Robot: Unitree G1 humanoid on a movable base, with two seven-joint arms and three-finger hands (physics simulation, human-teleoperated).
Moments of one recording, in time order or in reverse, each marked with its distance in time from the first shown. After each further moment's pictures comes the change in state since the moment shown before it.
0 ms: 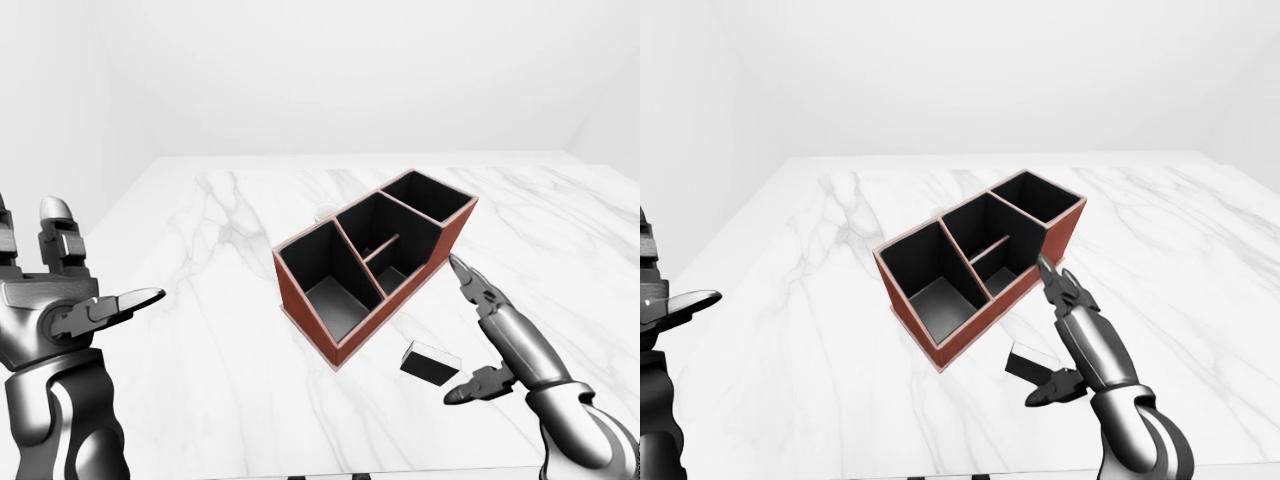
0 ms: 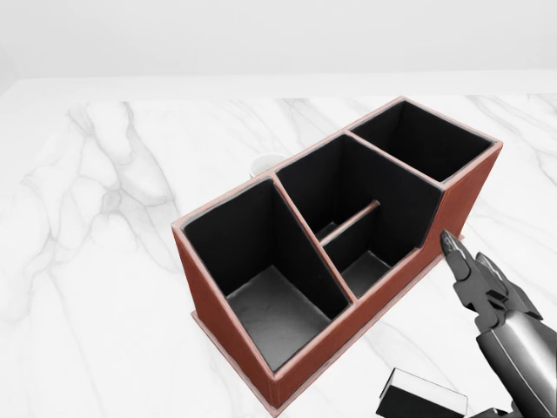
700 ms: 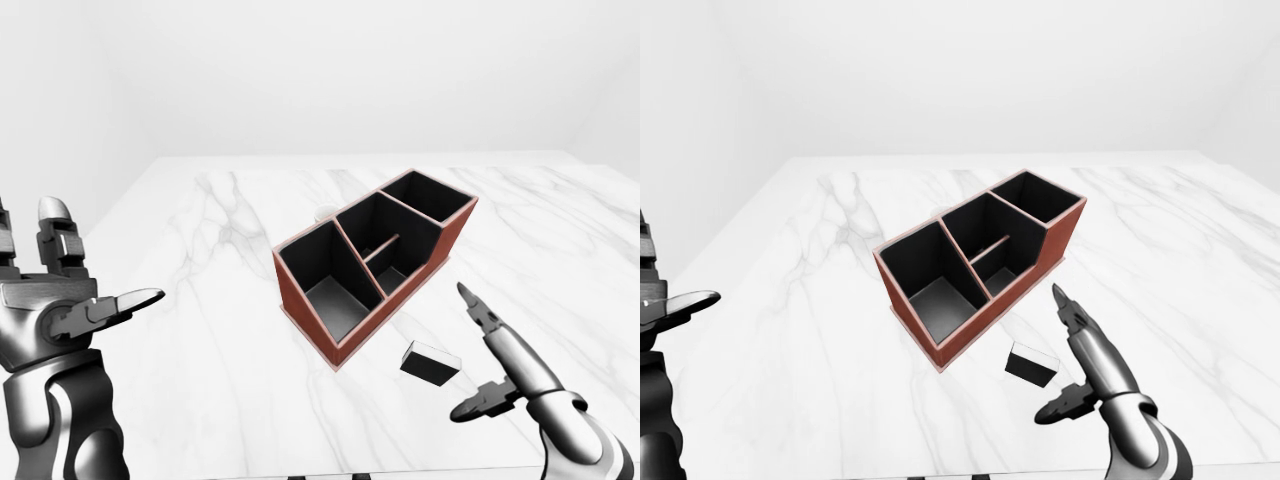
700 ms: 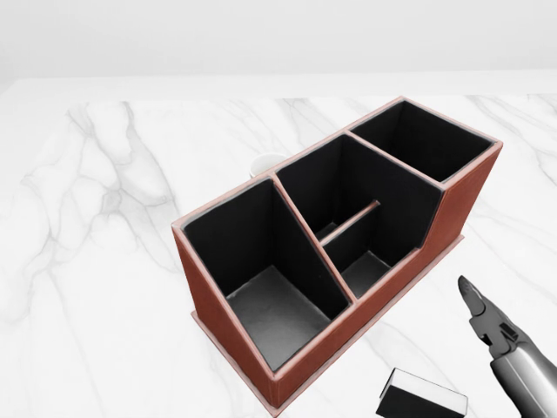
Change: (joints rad) left arm 0.002 -0.001 0.002 -0.005 0.000 0.000 -0.001; right arm 0.034 0.004 -0.085 0.188 0.047 0.000 0.000
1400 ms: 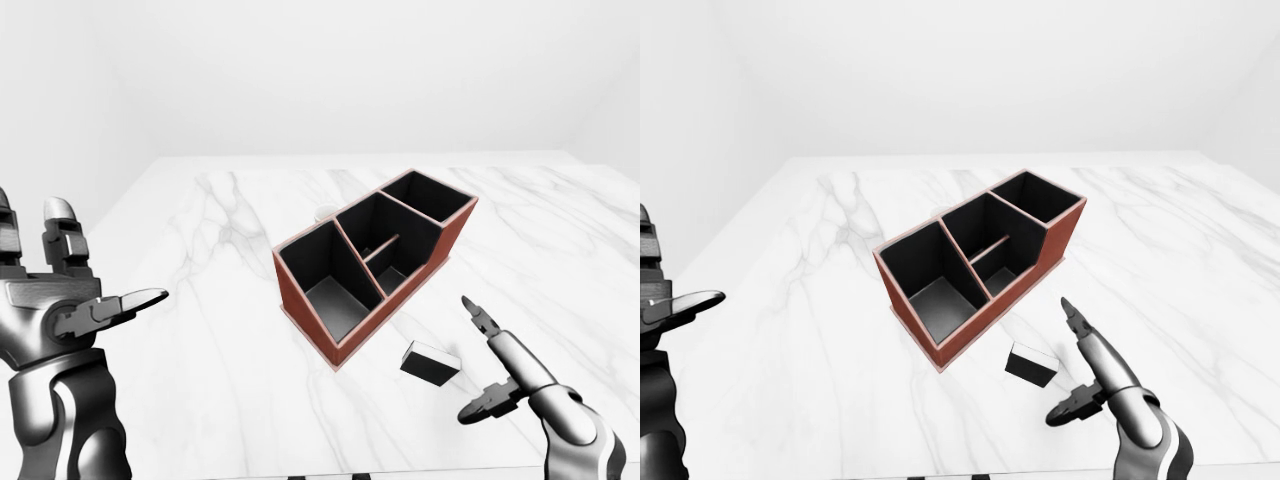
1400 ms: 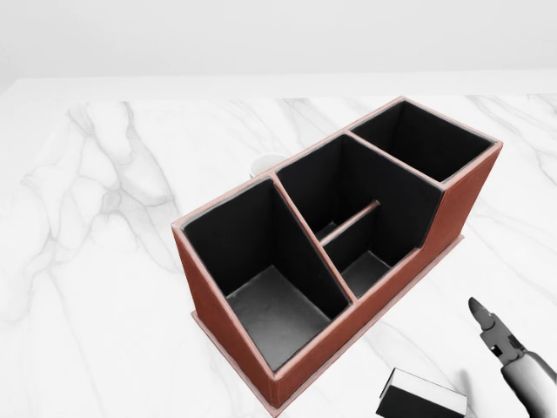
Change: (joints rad) left arm -0.001 -0.003 -0.009 0.005 0.010 0.000 -0.002; right arm -0.060 -0.086 -0.063 0.244 0.064 0.000 0.000
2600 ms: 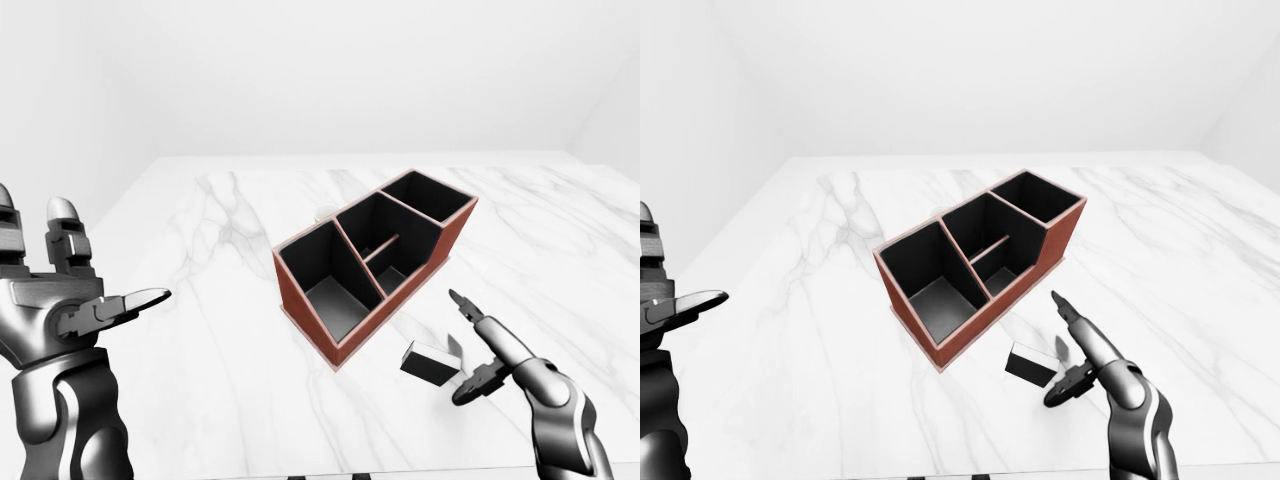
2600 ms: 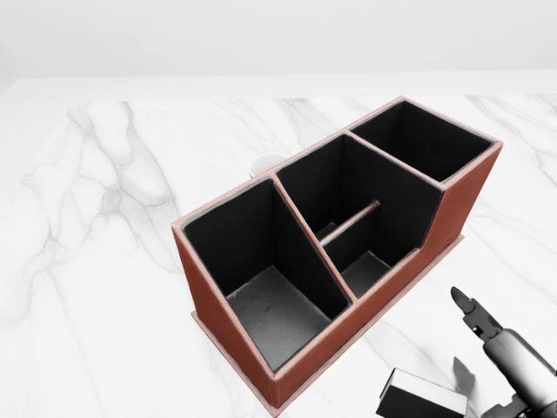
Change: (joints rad) left arm -0.001 -0.003 -0.008 0.001 0.009 0.000 0.001; right arm -0.142 -0.130 0.071 0.244 0.037 0.000 -0.038
